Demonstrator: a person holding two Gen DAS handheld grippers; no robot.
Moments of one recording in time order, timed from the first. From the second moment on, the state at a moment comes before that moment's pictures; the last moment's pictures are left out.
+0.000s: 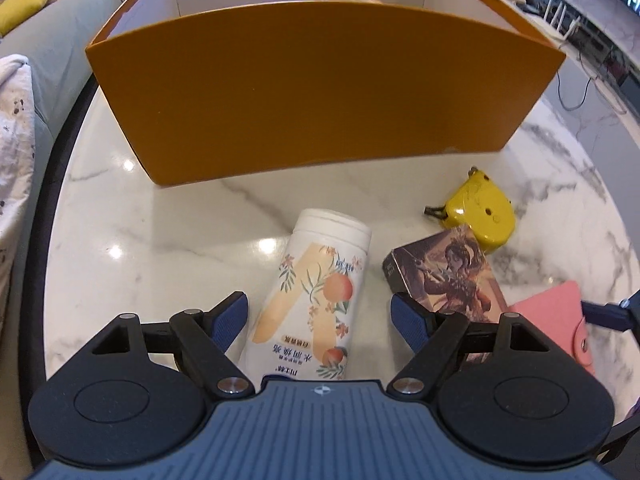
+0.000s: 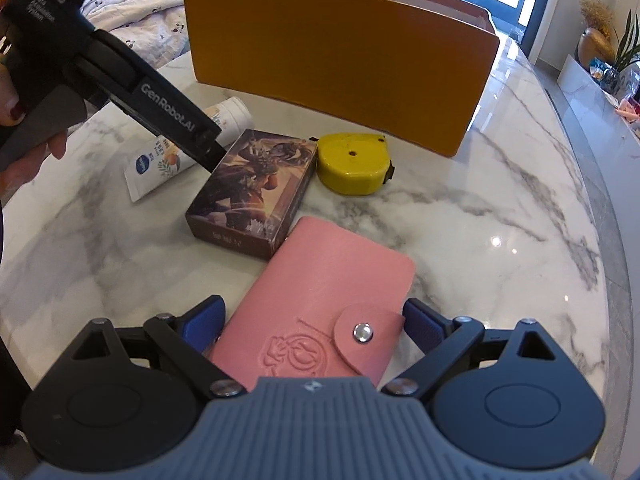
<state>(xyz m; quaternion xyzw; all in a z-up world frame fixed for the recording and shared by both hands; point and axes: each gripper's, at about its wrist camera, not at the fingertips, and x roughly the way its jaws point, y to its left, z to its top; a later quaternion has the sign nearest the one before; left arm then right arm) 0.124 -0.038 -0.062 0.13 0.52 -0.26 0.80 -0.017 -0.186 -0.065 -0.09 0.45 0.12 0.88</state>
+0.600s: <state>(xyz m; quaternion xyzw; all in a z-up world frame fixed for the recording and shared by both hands) 0.107 -0.055 -0.062 0.16 0.52 -0.23 0.81 -0.031 -0.189 -0.075 -0.06 0.40 0.09 0.91</state>
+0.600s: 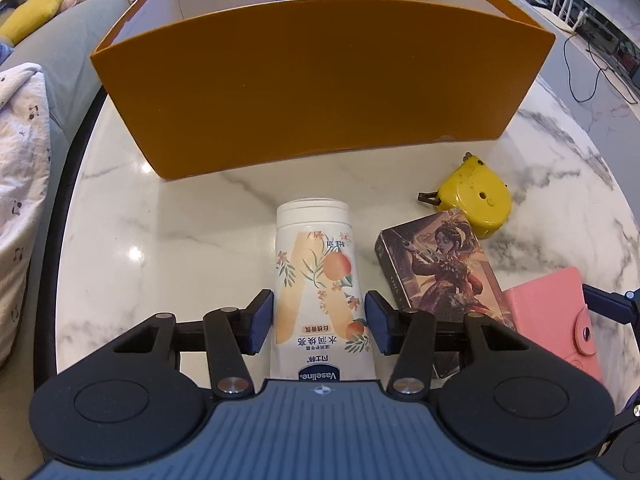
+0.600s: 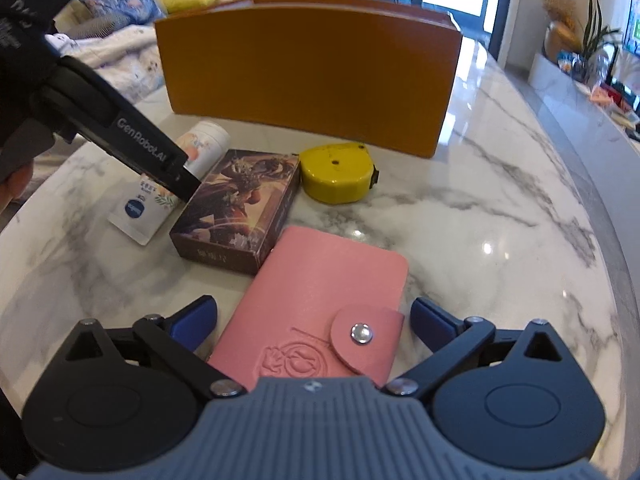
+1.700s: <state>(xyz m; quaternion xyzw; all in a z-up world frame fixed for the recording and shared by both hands) 0.104 -0.015 -0.011 0.06 0.52 -0.24 0.82 -0.035 -0.196 -0.036 -0.05 0.41 0.07 0.91</state>
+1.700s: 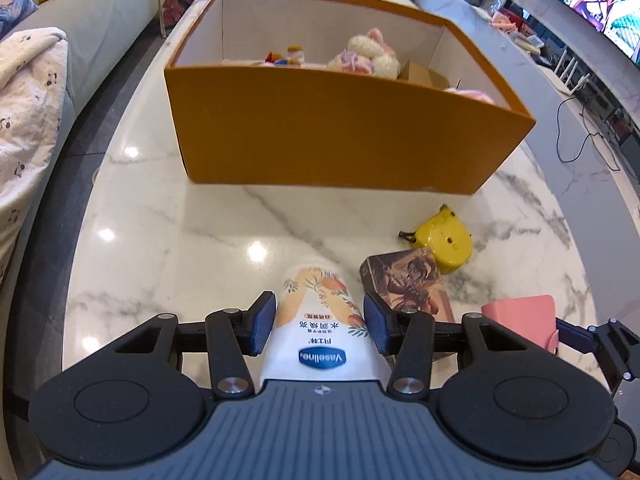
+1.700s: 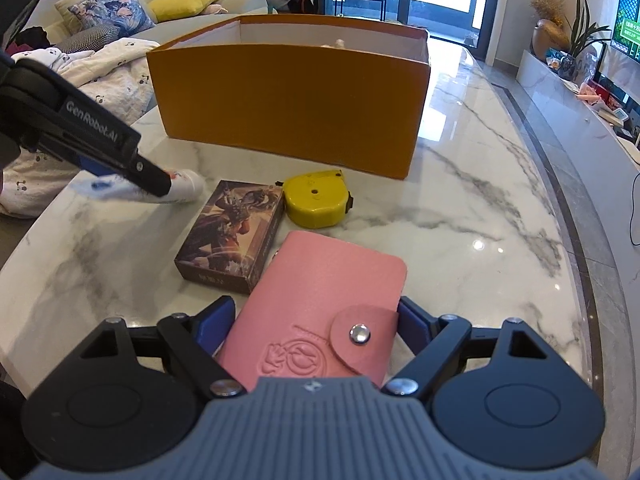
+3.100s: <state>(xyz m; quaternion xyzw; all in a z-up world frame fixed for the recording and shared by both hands) 0.086 -0.033 -0.055 0.04 0.54 -0.17 0.82 -0.034 -0.193 -0.028 -0.04 0.40 0.09 0.91</state>
